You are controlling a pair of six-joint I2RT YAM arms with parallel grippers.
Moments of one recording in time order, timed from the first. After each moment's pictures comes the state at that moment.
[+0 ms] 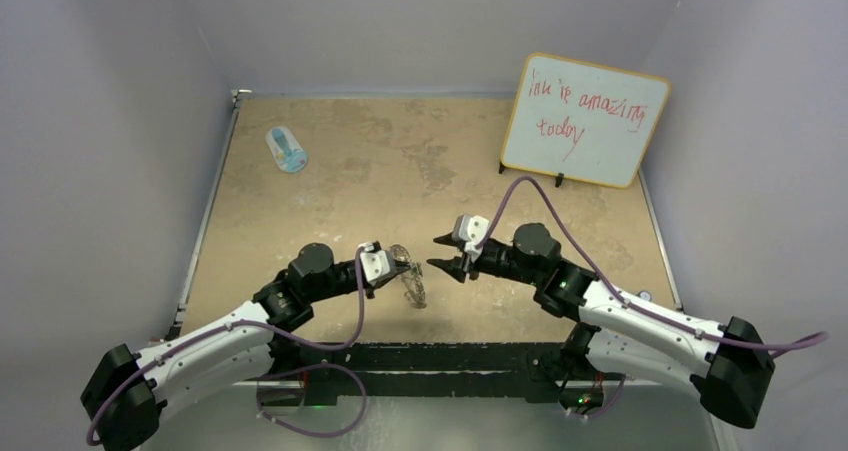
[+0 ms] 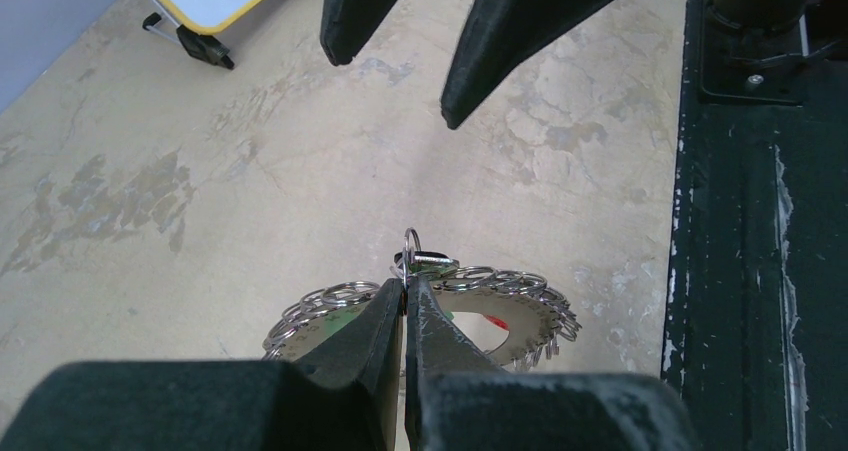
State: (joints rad) left arm -0.83 0.74 0.29 0.27 0.36 0.24; right arm 0.91 0.92 0.54 0.22 -0.32 -0.18
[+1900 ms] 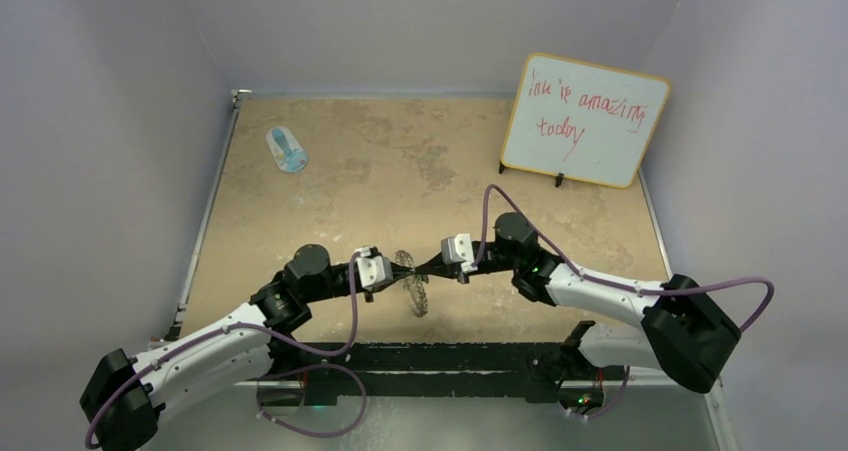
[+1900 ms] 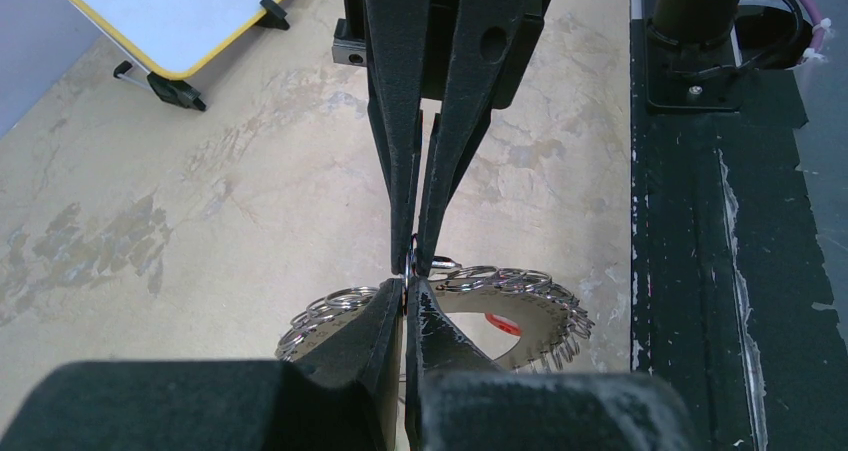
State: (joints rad) left arm -0.83 0.71 0.29 0.28 0.46 0.25; right arm 0.80 1.22 0.48 0.56 -0.86 -0.41
